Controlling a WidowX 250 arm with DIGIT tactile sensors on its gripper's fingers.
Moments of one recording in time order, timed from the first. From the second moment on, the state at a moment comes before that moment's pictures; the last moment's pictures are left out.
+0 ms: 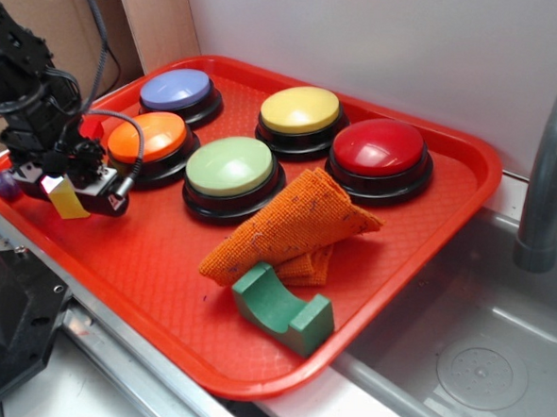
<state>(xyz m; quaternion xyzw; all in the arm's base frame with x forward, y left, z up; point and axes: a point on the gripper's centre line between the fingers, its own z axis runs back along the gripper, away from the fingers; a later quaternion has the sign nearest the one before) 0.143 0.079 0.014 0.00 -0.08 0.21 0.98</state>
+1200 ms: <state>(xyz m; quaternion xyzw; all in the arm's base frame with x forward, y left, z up) 0.185 -0.023 0.144 -0.04 -0.06 0.08 0.99</state>
